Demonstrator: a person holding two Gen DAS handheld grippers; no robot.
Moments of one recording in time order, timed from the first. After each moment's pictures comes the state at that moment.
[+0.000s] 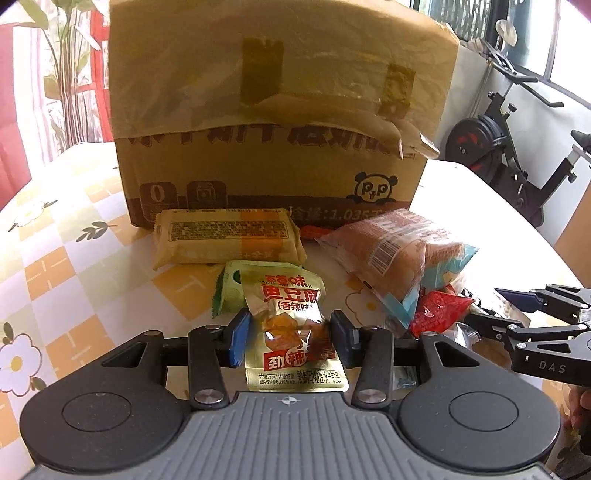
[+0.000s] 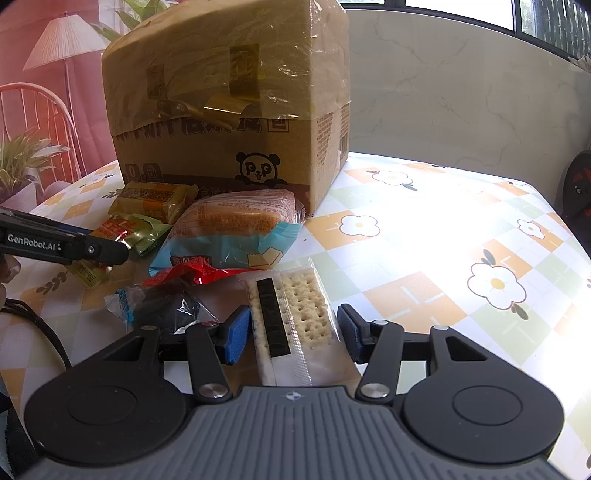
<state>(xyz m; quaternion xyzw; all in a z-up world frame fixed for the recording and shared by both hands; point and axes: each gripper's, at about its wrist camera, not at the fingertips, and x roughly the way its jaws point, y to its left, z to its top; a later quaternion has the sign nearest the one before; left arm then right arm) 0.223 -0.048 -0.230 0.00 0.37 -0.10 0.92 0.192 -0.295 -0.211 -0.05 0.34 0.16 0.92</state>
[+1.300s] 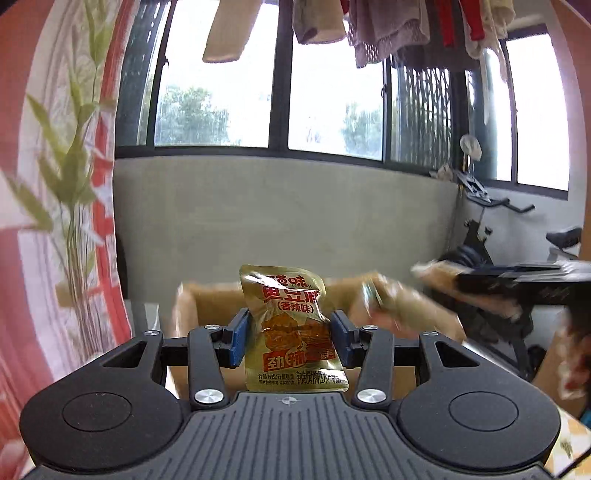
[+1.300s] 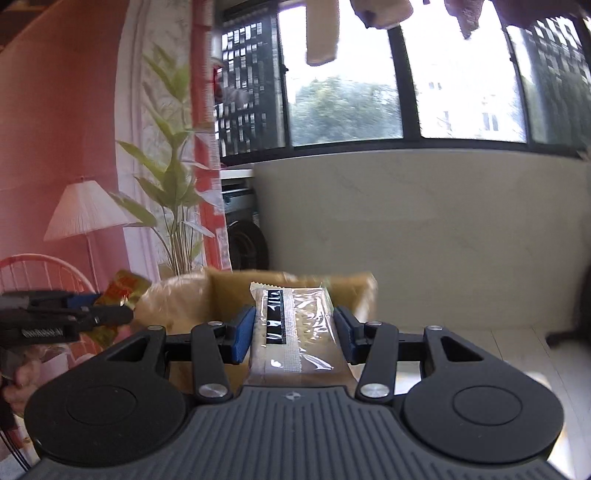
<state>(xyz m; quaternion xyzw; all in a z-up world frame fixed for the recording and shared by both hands) 0.291 -0.001 -0.044 0.01 0.13 -0.13 0.98 0.295 -0.248 -0.004 -0.02 0.15 0.21 0.97</state>
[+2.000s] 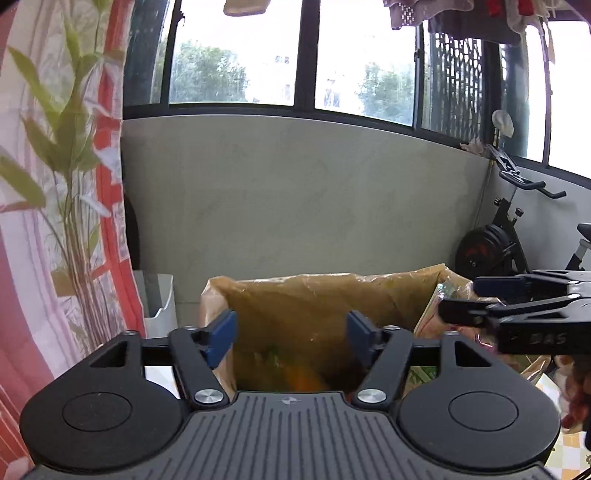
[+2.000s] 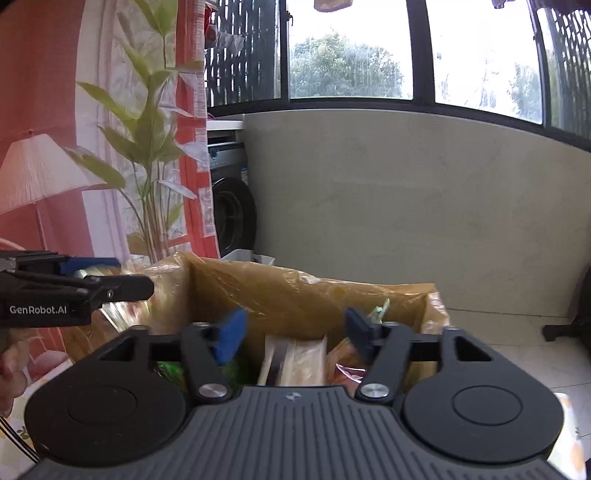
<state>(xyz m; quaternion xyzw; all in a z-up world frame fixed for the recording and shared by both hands) 0.380 0.026 -0.050 0.00 0.20 -0.10 0.97 0.377 -0.178 -0.023 -0.05 0.21 0.18 0.96</state>
